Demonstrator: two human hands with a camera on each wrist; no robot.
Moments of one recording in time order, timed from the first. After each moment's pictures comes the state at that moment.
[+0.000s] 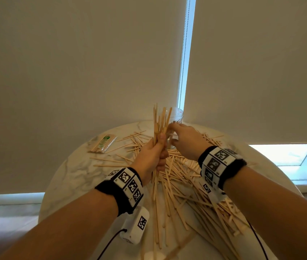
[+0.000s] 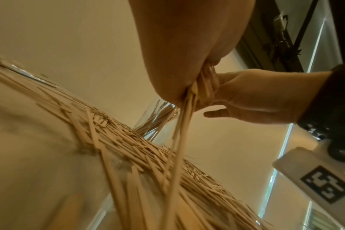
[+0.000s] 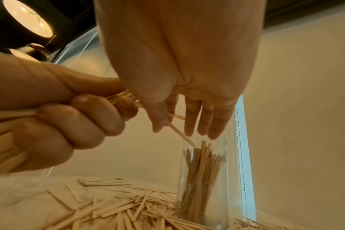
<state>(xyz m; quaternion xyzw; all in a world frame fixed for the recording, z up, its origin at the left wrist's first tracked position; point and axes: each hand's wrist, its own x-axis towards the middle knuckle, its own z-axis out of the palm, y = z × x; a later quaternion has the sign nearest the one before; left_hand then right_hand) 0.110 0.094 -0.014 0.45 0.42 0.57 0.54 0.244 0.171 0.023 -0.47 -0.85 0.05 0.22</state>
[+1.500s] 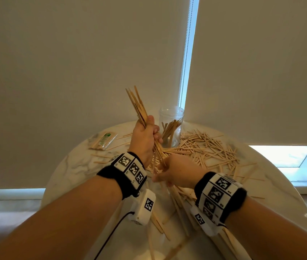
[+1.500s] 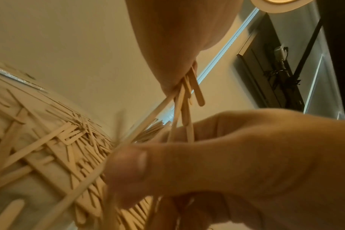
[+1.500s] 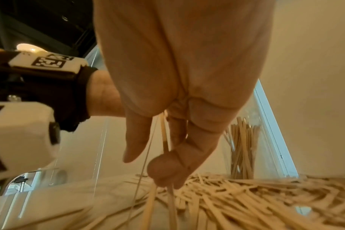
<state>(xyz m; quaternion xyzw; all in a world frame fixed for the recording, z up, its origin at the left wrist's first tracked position) 0.108 0.113 0.017 0.34 0.37 0.74 0.45 0.232 0.100 -0.003 -0.47 -0.84 0.24 0.07</state>
